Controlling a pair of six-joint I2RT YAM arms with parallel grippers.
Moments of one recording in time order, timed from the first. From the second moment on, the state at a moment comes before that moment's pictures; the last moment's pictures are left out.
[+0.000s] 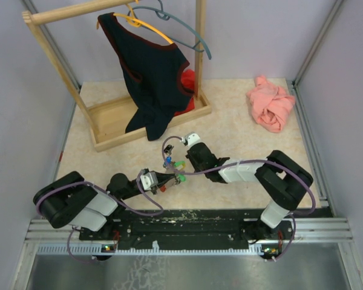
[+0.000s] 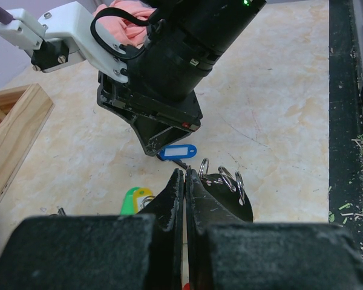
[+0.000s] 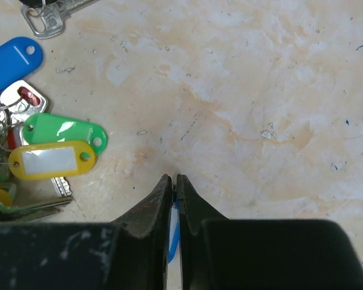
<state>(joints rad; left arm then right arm) -0.76 1.44 0.01 1.51 0.47 0.19 0.86 1.63 0.72 0.18 0.32 0.10</state>
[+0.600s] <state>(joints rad) -0.76 1.44 0.01 1.51 0.47 0.19 0.79 1.55 0.88 -0.12 0.19 0.12</state>
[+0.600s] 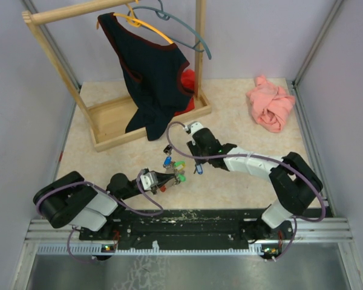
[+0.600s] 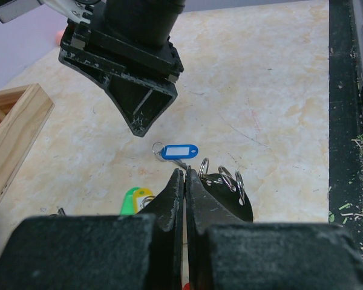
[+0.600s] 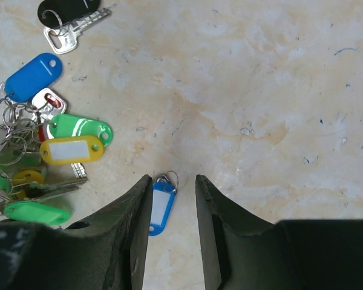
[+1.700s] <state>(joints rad) -0.76 1.49 0.01 1.51 0.49 0.15 0.78 1.34 0.58 0.36 -0.54 -0.24</state>
